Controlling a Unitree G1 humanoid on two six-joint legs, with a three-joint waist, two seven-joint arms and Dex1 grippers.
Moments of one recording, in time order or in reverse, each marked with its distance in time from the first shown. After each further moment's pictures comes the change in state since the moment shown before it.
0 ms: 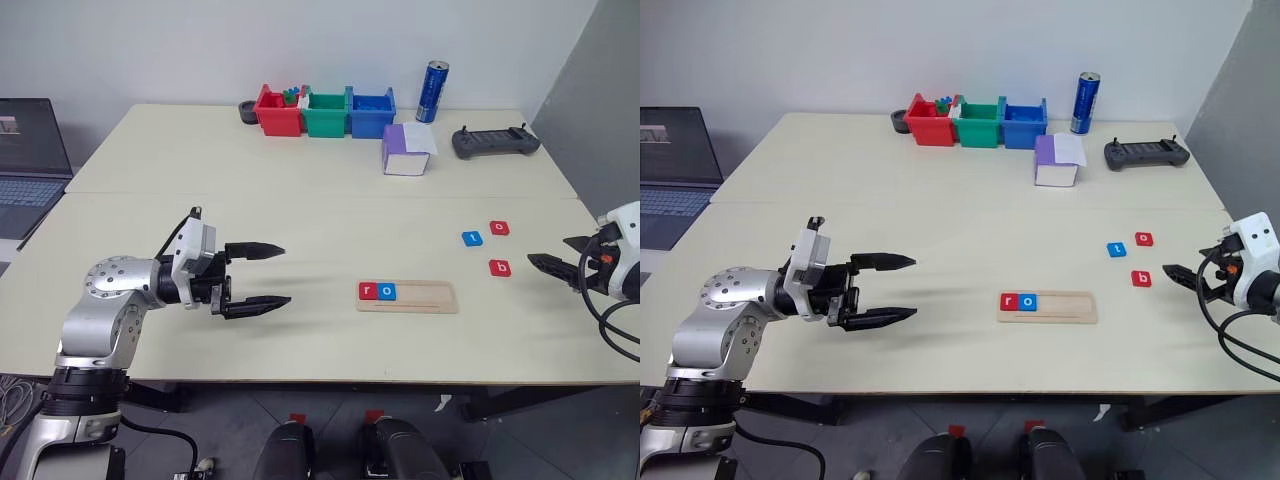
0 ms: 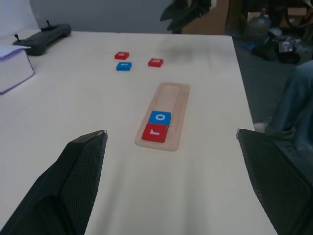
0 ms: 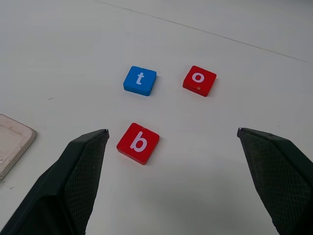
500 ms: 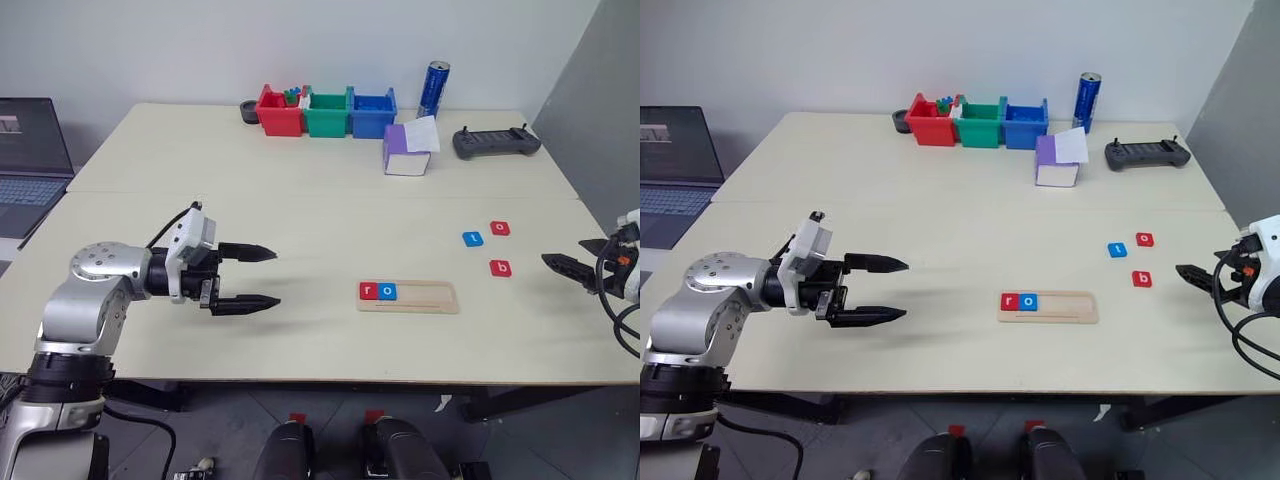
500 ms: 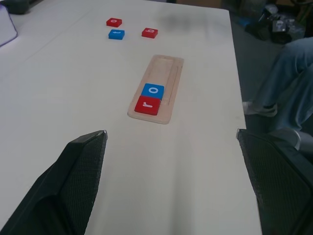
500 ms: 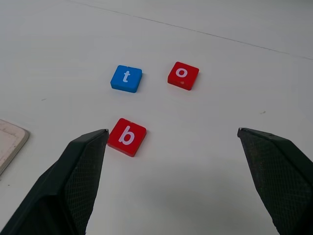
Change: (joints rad) left arm -0.051 0.098 -0.021 -0.009 0.051 0.124 -0.042; right arm 0.003 -0.031 -0.044 0.029 0.027 0.025 -0.008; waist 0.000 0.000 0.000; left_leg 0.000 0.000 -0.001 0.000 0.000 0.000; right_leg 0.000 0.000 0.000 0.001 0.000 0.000
